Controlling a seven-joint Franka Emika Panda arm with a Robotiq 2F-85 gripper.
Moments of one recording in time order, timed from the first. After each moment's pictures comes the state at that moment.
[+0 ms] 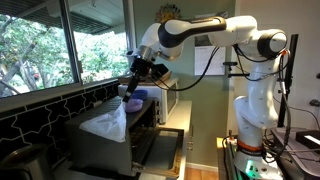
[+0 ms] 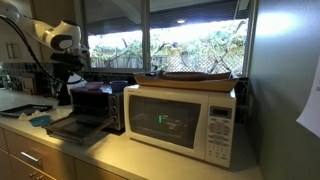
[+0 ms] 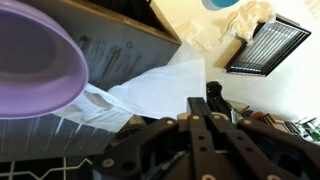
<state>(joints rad) 0.28 -0.20 0.20 -1.95 0.53 2.21 -0.38</state>
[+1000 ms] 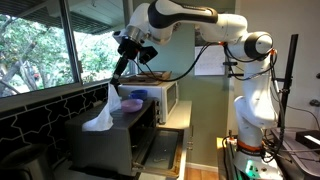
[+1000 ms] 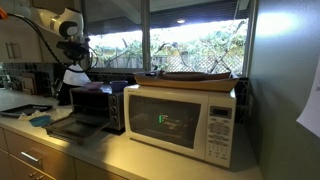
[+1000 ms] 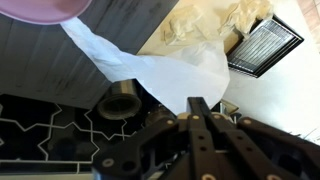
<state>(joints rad) 0.27 -0.05 0.21 -1.60 0.41 2.02 -0.39</state>
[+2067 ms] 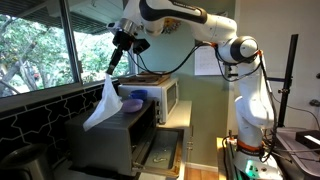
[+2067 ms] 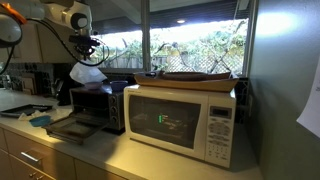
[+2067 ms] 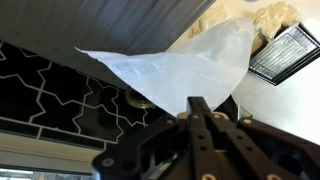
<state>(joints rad) 0.24 0.09 0.19 -1.32 0.30 1.85 -0.43</state>
